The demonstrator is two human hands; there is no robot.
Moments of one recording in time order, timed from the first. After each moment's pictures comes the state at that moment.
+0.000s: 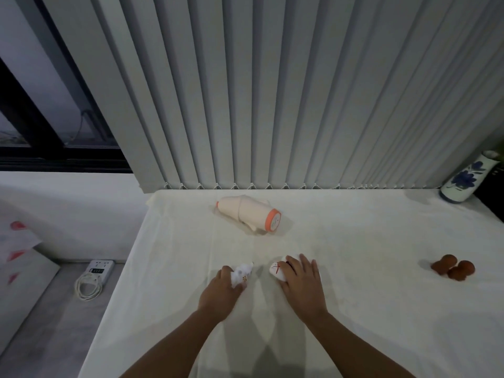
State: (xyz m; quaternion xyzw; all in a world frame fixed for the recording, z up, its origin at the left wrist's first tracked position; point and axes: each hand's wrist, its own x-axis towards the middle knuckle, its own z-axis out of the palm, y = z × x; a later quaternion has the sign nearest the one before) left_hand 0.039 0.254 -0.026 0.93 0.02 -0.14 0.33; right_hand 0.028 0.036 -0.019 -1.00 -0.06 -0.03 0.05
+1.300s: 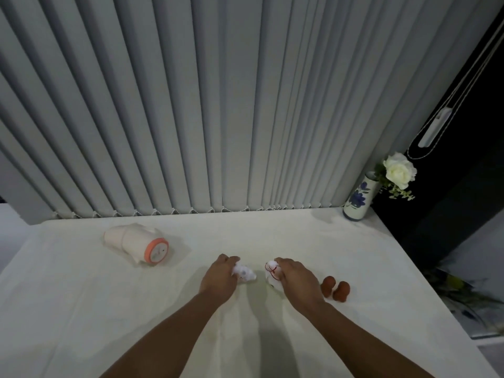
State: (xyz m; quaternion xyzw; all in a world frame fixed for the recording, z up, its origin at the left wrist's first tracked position) left_hand 0.109 -0.050 0.018 0.94 -0.11 -0.09 0.31; right_hand 0.062 -0.260 0.026 -0.99 -0.01 0.00 0.17
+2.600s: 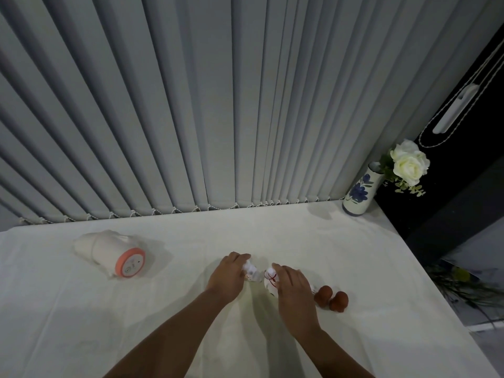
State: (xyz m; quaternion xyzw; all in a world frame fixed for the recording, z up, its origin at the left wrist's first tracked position) left_hand 0.157 -0.108 -0.017 0.94 -0.18 -0.11 0.28; right_hand 0.068 -0.279 -0.019 -0.97 -0.01 -0.13 0.19
